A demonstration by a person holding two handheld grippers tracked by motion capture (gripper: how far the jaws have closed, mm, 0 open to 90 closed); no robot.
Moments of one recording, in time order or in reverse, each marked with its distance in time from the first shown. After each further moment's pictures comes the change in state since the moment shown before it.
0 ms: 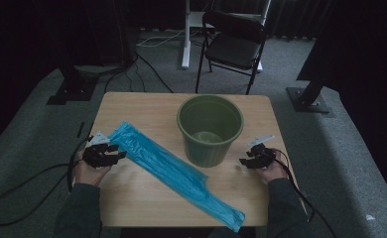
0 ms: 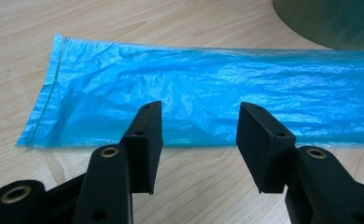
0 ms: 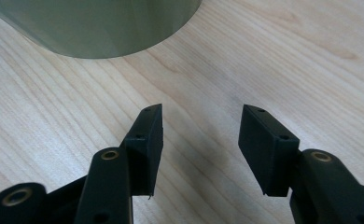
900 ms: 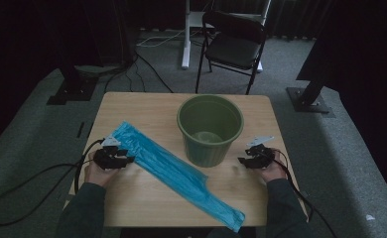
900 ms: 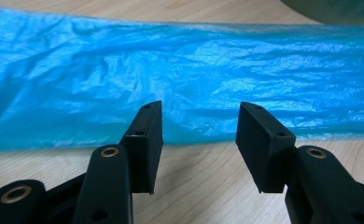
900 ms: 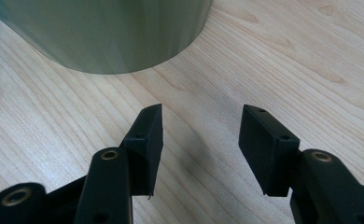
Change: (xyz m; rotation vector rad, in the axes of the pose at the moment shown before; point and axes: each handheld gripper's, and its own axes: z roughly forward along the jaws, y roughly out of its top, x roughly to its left) left arm -0.014 -0.002 0.035 0.091 -0.065 0.029; right arm 0.007 0.004 -0.004 -0.050 -0.019 -0.036
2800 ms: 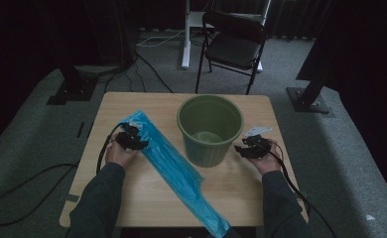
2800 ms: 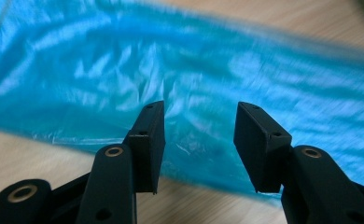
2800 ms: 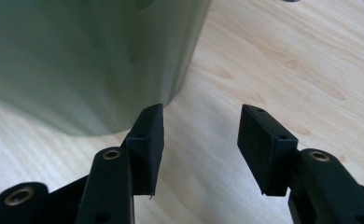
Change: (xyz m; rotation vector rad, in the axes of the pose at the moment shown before) left arm 0.012 0.067 0.064 0.093 0.095 -0.044; right arm -0.006 0.032 0.001 -0.087 -0.062 0.020
